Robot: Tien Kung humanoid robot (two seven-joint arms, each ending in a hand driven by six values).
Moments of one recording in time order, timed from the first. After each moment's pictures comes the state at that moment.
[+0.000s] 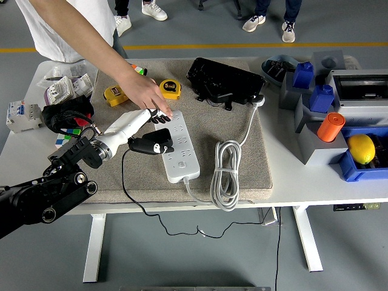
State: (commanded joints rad) left arm -0.68 0.32 -0.50 -0.99 1.52 0.29 -0.08; right arm -0.02 -0.39 0.91 0.45 -0.40 -0.12 0.26
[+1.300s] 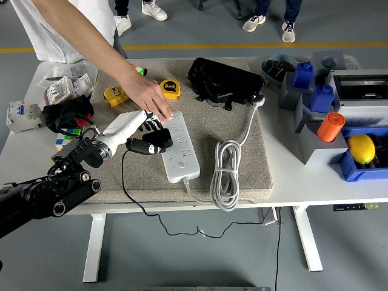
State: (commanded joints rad) left arm -0.73 0.26 -0.40 -0.83 1.47 0.36 -0.11; right arm -0.02 -0.39 0.91 0.46 -0.41 -0.12 0.26
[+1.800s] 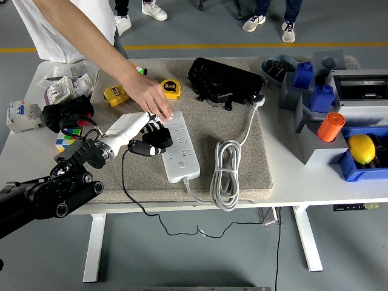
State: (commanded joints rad) left arm -0.74 0.26 -0.37 -0.82 1.50 0.39 -0.11; right arm -0.02 -0.39 0.92 0.46 -0.41 -0.12 0.26
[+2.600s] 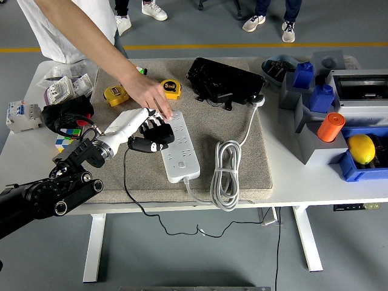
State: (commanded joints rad) left arm -0.73 0.27 -0.39 -0.84 1.40 0.42 -0.17; right arm -0.02 -0.39 0.91 0.46 -0.41 -0.12 0.26
